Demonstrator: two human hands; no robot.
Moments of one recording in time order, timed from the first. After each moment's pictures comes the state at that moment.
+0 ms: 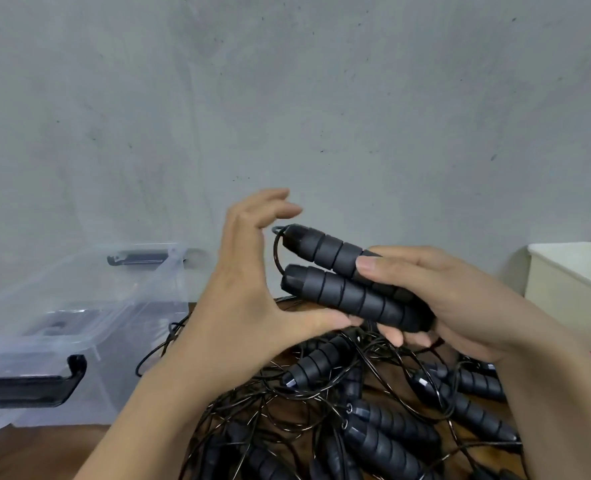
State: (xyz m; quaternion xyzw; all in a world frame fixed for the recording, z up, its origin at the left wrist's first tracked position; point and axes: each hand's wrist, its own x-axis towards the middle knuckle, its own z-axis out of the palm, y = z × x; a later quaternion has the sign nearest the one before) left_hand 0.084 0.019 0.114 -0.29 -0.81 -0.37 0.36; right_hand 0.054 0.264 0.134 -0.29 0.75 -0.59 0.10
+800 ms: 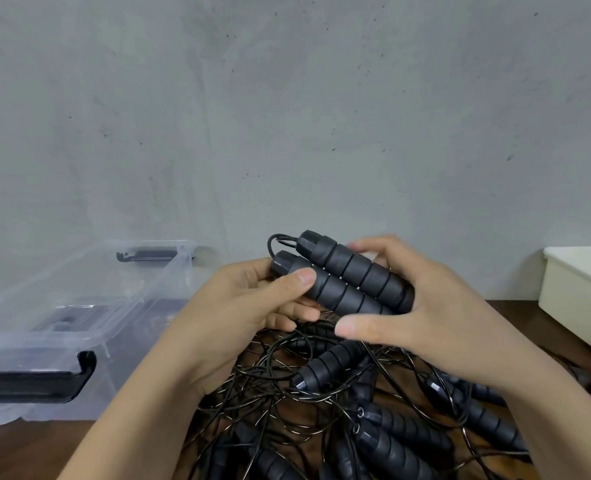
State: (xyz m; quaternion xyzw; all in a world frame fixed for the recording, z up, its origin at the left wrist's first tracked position) left_hand 0.068 0.003 0.110 -0.13 -0.73 -0.68 0.02; right_hand 0.065 0.244 0.121 -0.26 0.85 -0.45 -0.08
